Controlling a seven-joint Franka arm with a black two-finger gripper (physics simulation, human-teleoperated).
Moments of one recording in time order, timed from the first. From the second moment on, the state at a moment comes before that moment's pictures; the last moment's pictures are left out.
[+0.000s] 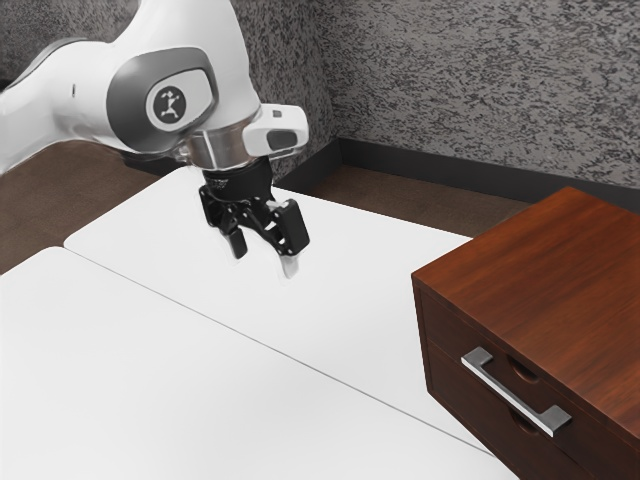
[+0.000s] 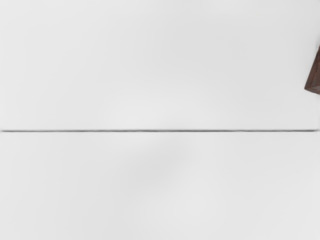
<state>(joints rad) -0.02 0.05 0.02 -1.49 0.00 1.55 0.00</state>
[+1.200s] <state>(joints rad) -0.30 -0.17 -0.22 -1.74 -0.02 1.66 0.99</state>
